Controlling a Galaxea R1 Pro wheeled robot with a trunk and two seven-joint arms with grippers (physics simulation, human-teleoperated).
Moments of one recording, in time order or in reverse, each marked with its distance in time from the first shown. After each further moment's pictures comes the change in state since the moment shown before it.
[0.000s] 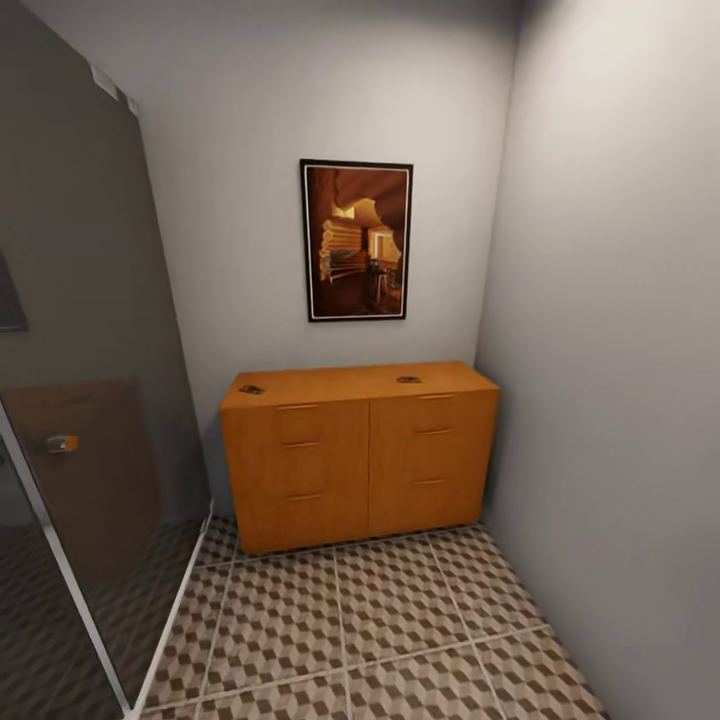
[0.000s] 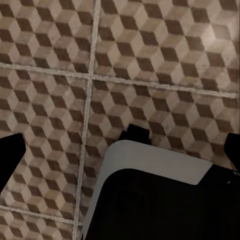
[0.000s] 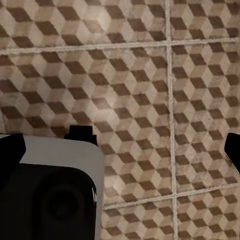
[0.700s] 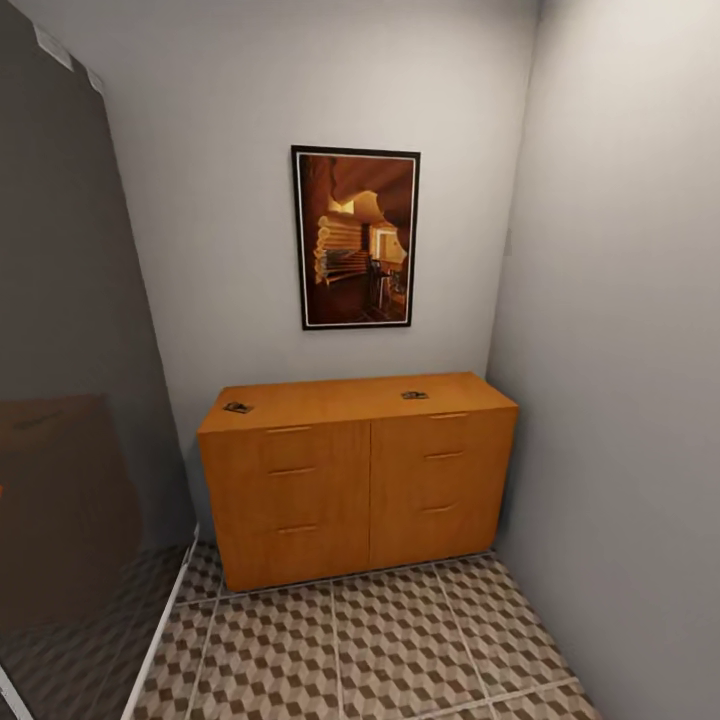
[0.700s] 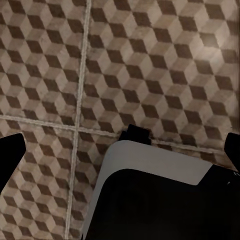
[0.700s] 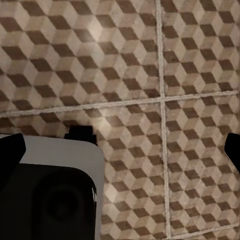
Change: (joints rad) left arm 0.000 0.000 0.000 0.000 0.000 -0.001 0.000; right arm 0.000 0.000 0.000 0.000 0.000 0.000 0.000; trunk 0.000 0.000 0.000
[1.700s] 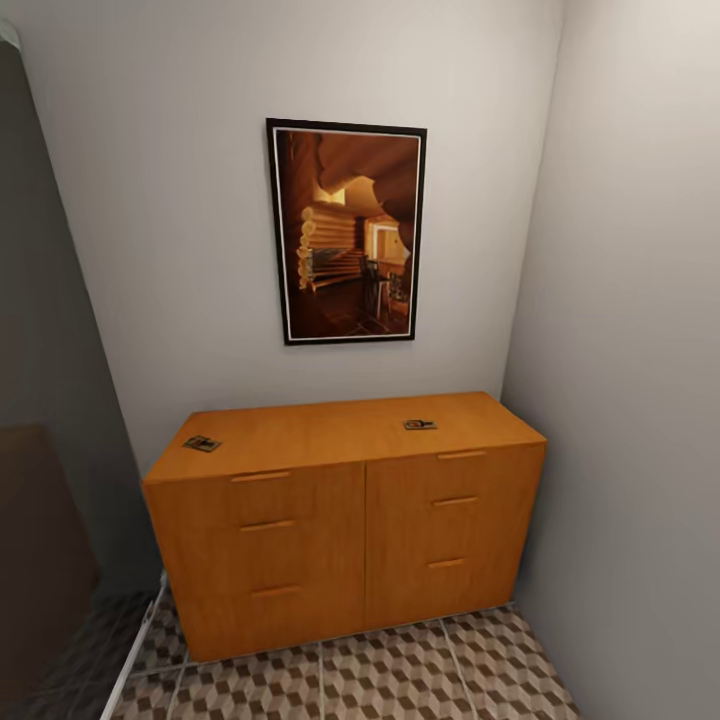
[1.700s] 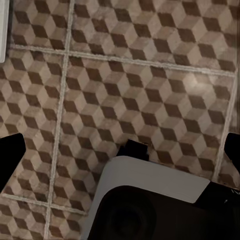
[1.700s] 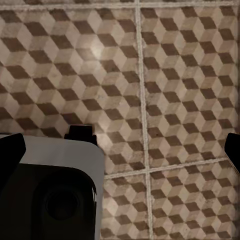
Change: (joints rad) left arm 0.000 -0.002 -0.001 0.000 0.004 -0.067 0.001; right arm 0.000 0.000 0.000 -0.001 0.000 0.000 0.000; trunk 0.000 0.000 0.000
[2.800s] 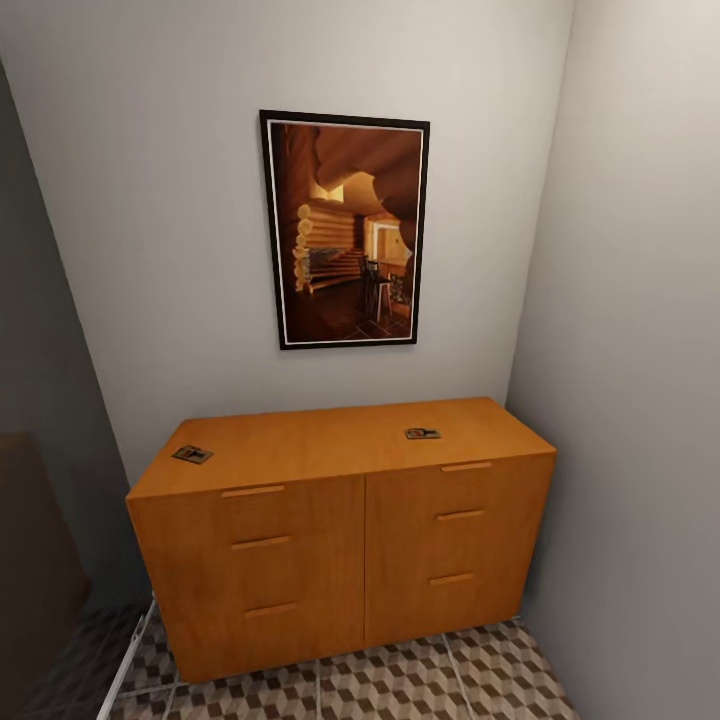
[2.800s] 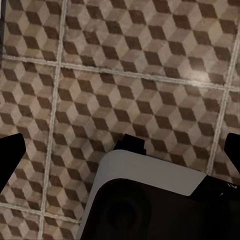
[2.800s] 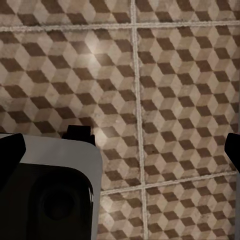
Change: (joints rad) left arm 0.000 -0.015 0.000 0.012 0.003 -0.001 0.011; right arm 0.000 -0.009 0.004 0.000 0.003 -0.001 0.012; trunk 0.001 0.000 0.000
